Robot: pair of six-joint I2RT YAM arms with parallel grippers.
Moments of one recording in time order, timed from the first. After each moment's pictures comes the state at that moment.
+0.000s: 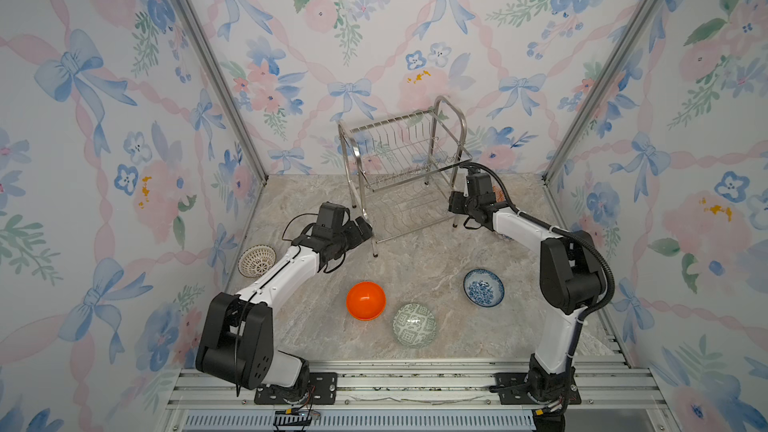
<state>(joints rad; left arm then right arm) -0.30 1.42 0.94 -0.29 0.13 -0.80 0.30 1.96 1.43 -0.14 0.11 0.32</state>
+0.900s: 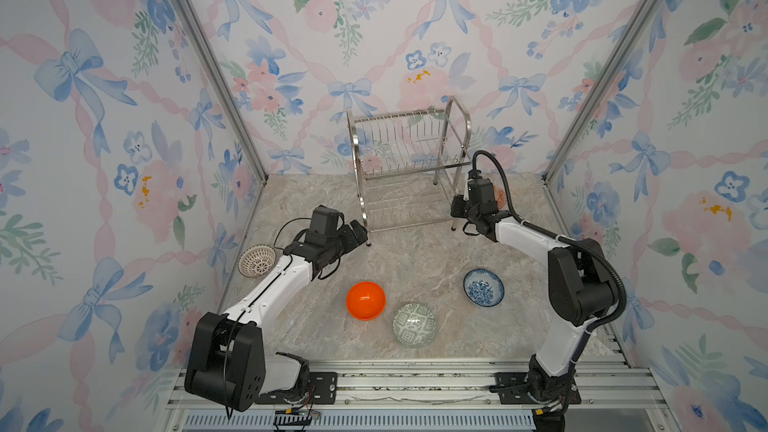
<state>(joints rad) -0.28 1.32 0.89 -0.32 0.12 -0.80 0.34 1.84 1.27 -0.01 0.14 0.33</state>
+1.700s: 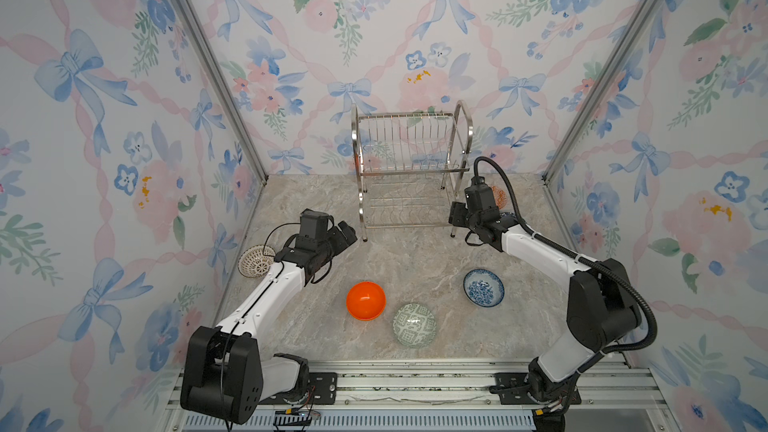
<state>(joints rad) -0.21 1.26 0.83 -0.32 0.07 -0.82 0.43 1.64 1.20 -0.23 0.29 0.39</state>
